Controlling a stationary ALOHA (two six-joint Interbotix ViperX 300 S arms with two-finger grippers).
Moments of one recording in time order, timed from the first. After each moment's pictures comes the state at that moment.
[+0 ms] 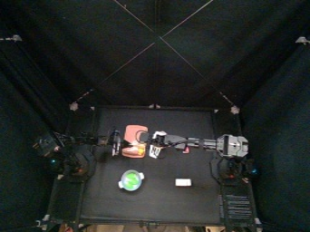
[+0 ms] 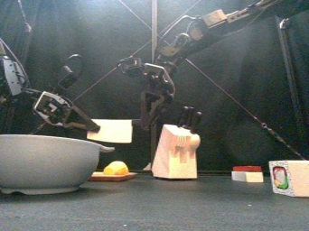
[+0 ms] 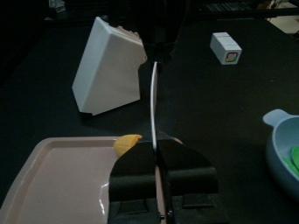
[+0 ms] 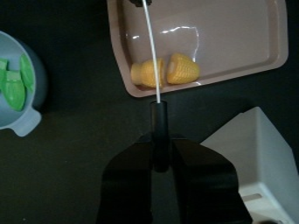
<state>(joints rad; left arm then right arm) 0.70 -0.10 1.18 0.92 -1.03 -0.32 -0.20 0.21 0.11 0.08 0.64 0.04</state>
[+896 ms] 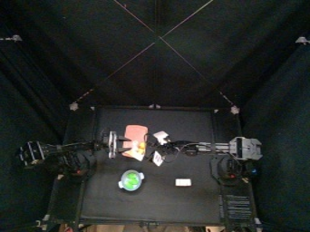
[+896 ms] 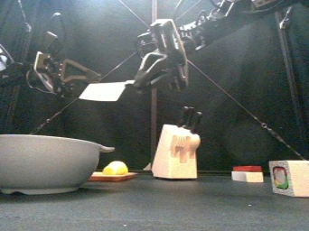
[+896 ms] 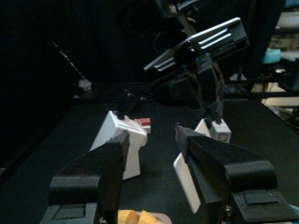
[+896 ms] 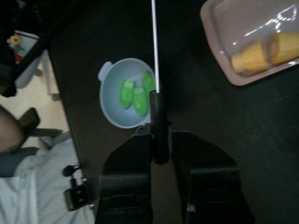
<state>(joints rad) 0.55 -0.47 1.29 0.58 -1.01 -0.31 -0.14 -0.03 0.35 0.68 0.48 0.05</state>
